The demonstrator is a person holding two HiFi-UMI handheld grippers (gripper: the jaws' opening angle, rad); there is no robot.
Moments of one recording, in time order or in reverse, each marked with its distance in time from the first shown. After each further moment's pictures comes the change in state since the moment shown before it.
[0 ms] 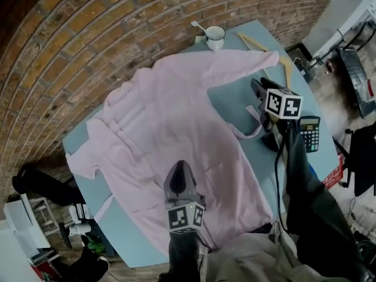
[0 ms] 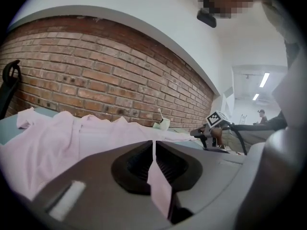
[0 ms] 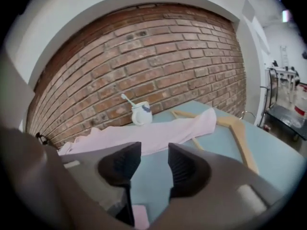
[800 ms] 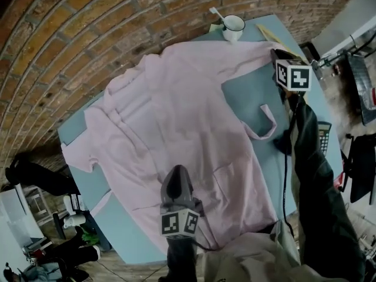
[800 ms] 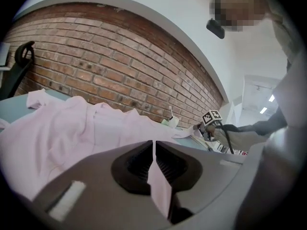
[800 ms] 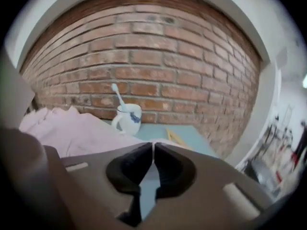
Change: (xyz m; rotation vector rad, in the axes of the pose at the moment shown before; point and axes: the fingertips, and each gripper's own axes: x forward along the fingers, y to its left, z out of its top) left arm -0.010 0.045 -0.022 -0.145 0.053 0.036; right arm 0.064 -0.024 0.070 -0.369 0.038 -0.177
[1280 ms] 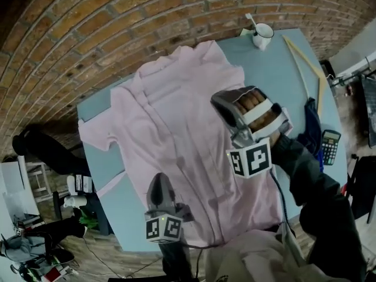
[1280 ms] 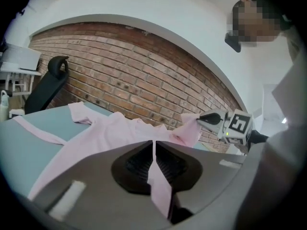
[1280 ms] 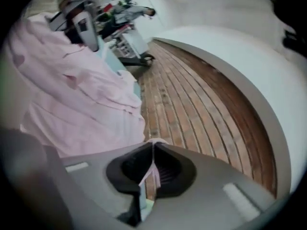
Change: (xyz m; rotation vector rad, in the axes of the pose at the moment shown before) left arm -0.099 0.098 0.038 -0.107 -0.112 0.230; right arm -0.183 0.364 0.044 -1.428 -0.579 0.194
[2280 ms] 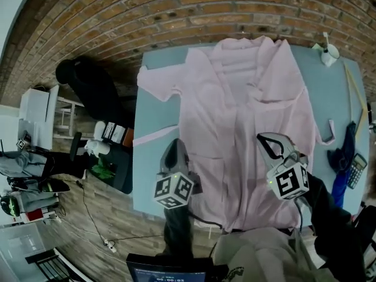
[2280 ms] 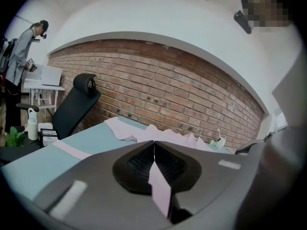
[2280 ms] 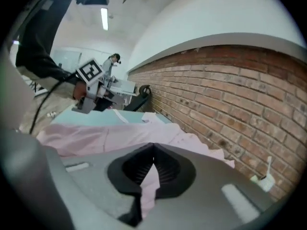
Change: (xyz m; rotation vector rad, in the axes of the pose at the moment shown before) left arm -0.058 0.125 0.042 -0.003 -0.053 0.215; right arm -0.079 0.099 0.127 0.775 -0.256 0.427
